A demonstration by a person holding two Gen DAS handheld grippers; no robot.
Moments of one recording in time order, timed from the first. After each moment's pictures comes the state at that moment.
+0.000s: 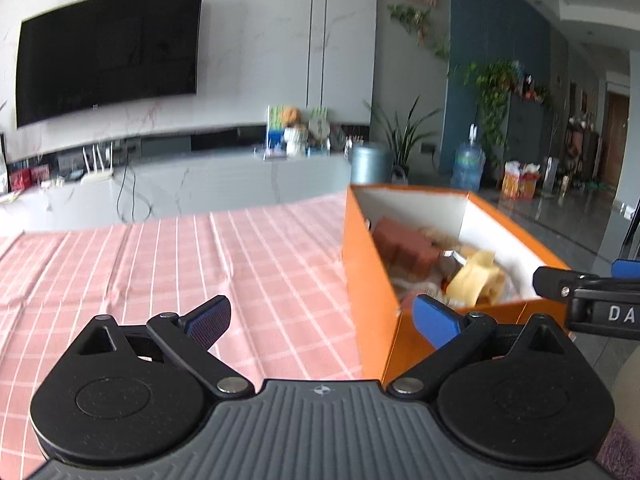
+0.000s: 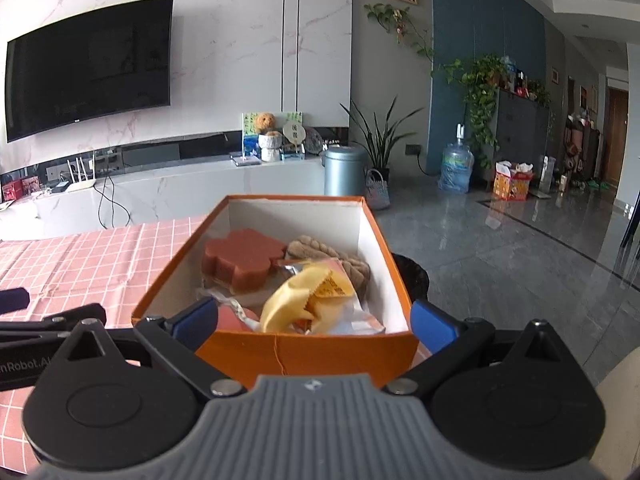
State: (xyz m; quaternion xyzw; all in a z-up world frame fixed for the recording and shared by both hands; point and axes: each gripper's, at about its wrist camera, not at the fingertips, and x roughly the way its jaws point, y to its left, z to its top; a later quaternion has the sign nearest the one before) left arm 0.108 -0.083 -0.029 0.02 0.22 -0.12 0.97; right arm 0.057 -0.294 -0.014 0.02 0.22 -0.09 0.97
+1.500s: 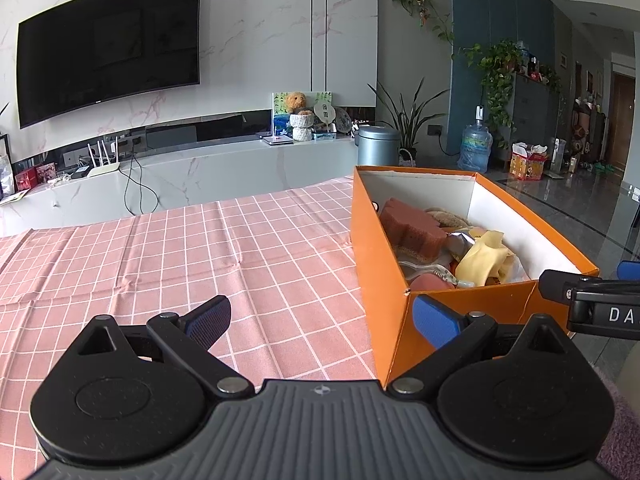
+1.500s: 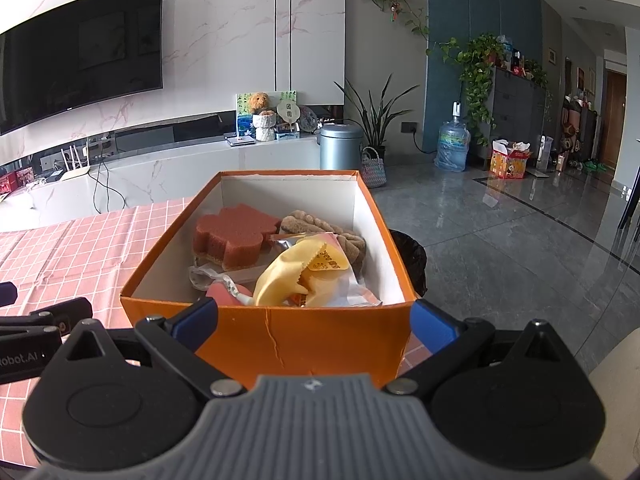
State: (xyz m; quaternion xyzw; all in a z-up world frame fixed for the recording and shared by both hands) left arm 0.103 -0.084 -0.029 0.04 0.24 -0.11 0.96; right arm 0.056 -0.296 -0.019 0.03 0.25 -0.10 0.96
